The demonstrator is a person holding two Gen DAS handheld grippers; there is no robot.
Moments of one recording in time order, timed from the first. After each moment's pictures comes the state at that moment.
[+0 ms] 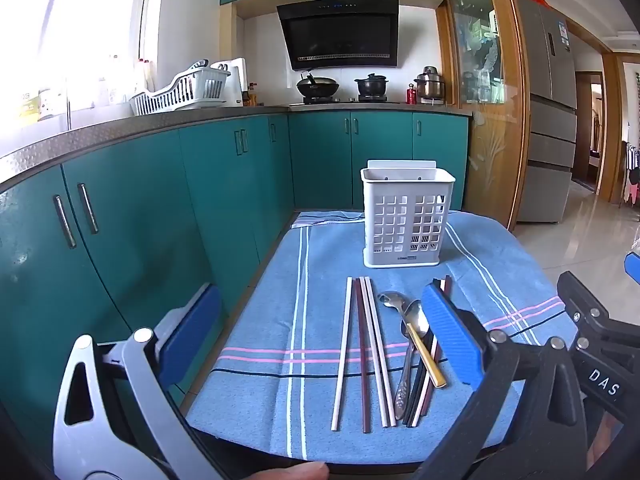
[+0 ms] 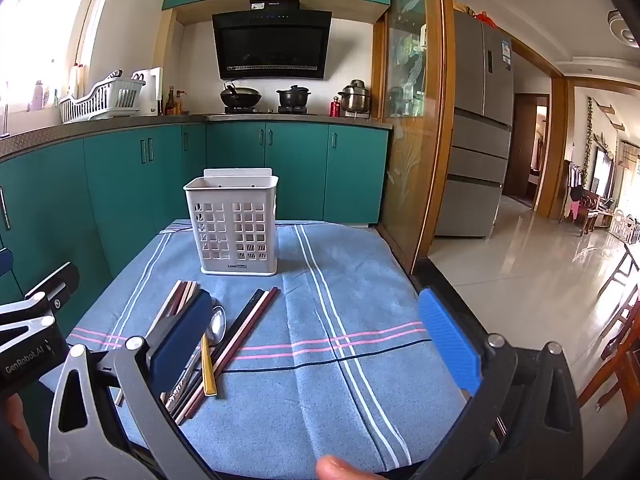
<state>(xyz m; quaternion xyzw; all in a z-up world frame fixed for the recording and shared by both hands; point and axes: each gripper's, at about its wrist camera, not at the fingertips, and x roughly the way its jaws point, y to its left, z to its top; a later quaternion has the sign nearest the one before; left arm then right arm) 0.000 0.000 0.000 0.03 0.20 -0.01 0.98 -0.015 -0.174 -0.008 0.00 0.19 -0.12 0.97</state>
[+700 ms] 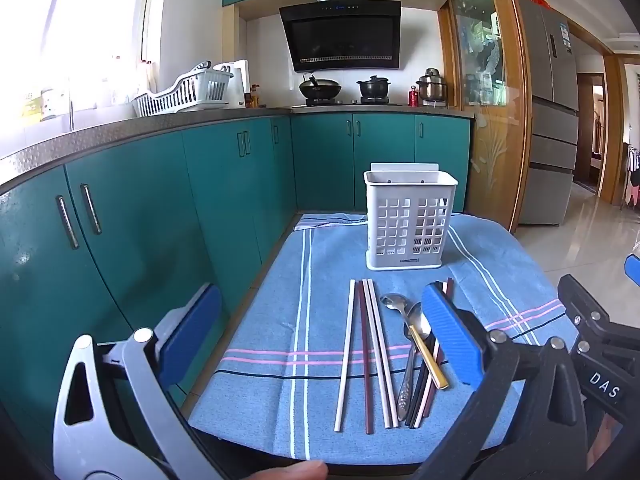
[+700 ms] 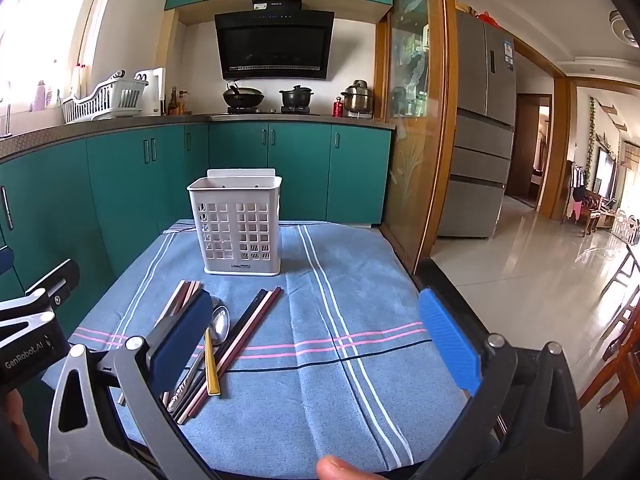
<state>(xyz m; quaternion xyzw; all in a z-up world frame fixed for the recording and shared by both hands) -0.001 0.004 0.003 0.03 0.20 -0.01 0.98 -0.014 -0.173 -0.010 0.00 0.19 -0.12 0.97</state>
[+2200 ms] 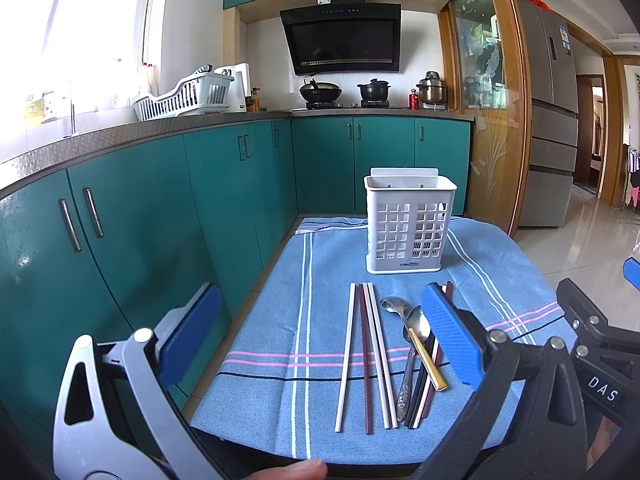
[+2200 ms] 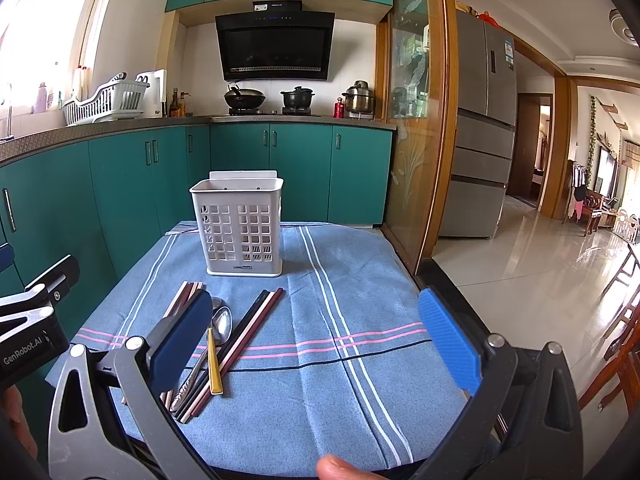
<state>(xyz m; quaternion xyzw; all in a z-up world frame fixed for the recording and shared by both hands) -0.005 0.007 0.015 0.03 0.19 -0.01 0.98 -0.014 -0.173 -0.009 0.00 0.19 -0.11 0.98</state>
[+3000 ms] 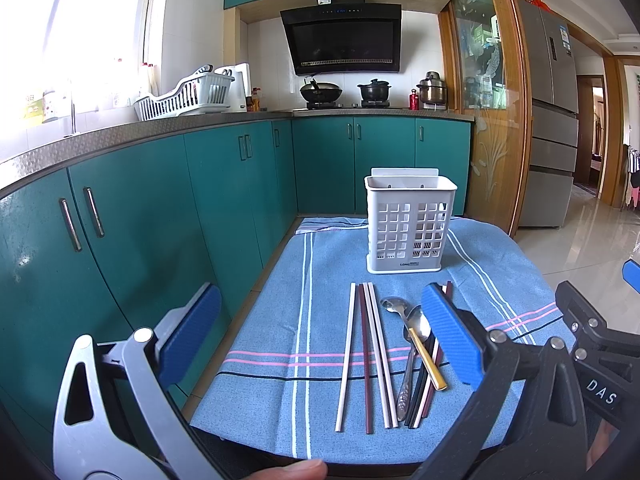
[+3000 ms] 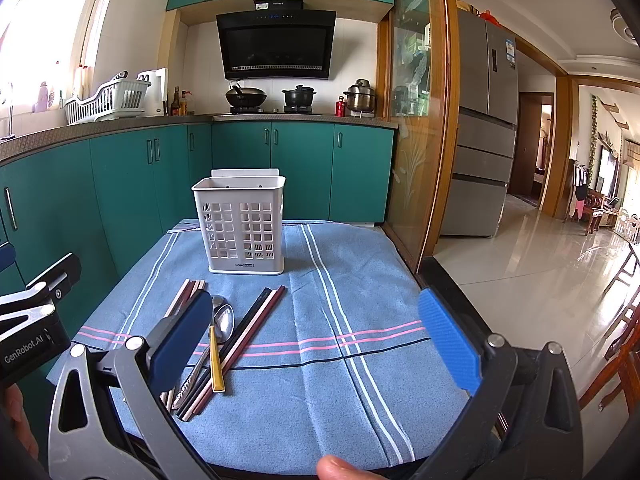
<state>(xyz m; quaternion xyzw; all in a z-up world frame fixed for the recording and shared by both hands) -0.005 0.007 0.014 0.03 0.19 -0.01 0.98 -0.016 -0.172 -0.010 0.00 0.19 -0.11 0.98</state>
